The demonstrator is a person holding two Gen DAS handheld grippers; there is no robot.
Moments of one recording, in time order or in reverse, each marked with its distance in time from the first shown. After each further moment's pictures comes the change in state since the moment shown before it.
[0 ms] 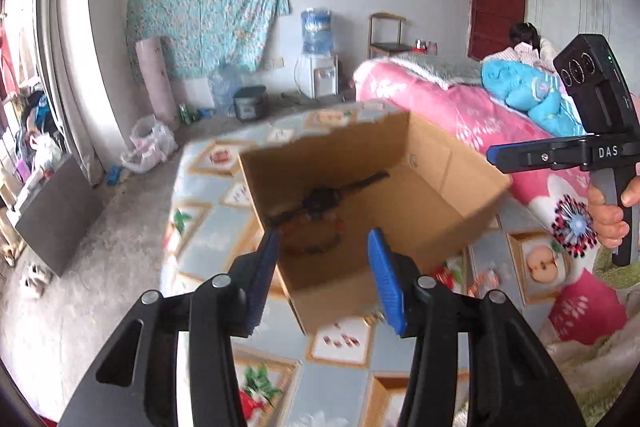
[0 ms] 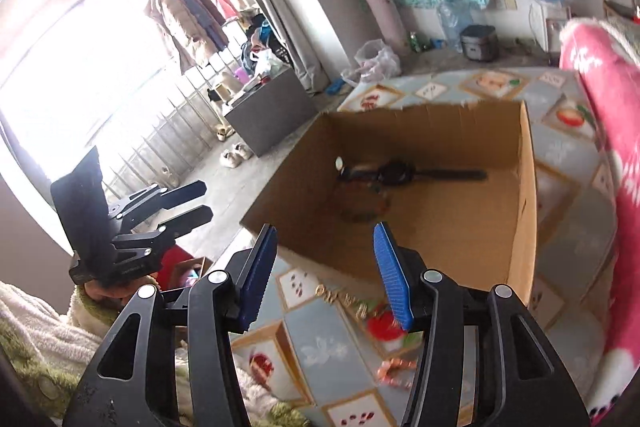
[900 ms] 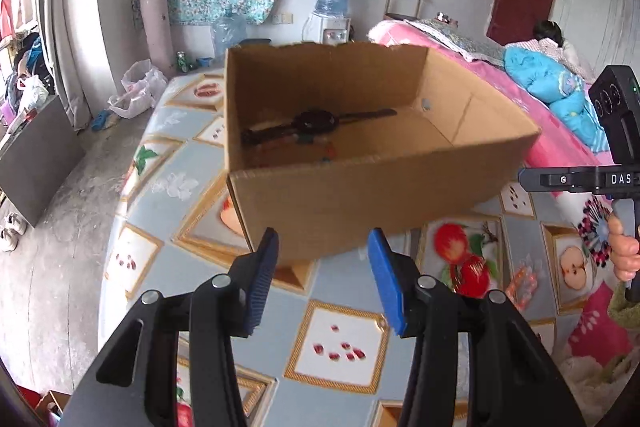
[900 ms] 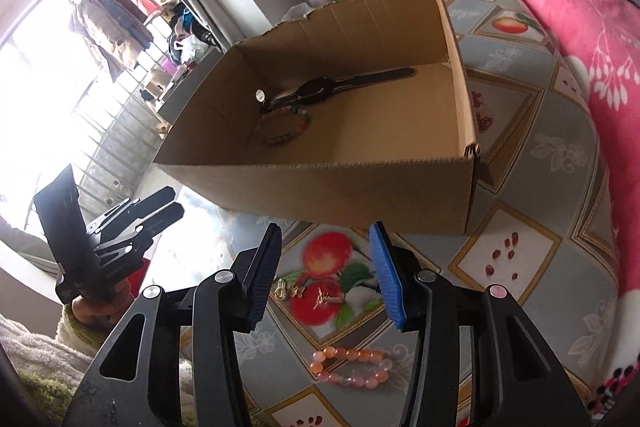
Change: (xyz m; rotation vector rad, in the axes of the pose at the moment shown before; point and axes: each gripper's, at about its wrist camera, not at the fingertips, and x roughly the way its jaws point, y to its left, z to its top) left arm 0.092 0.019 -0.032 -0.111 0.111 -0.028; right arm 0.043 -0.054 -0.032 0.164 0.104 -0.175
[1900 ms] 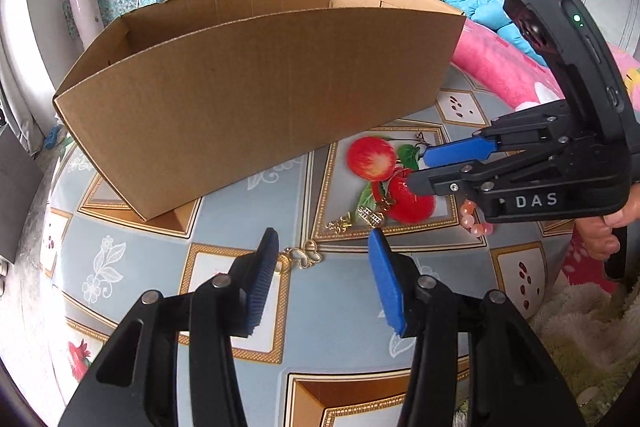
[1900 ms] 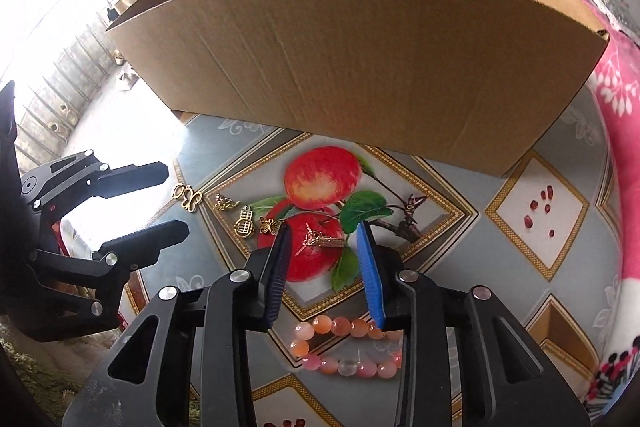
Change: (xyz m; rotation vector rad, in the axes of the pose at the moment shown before) left arm 0.034 -0.067 -0.039 0.179 0.120 -0.127; right arm 0.059 0.048 -0.046 -0.165 0.150 -0.243
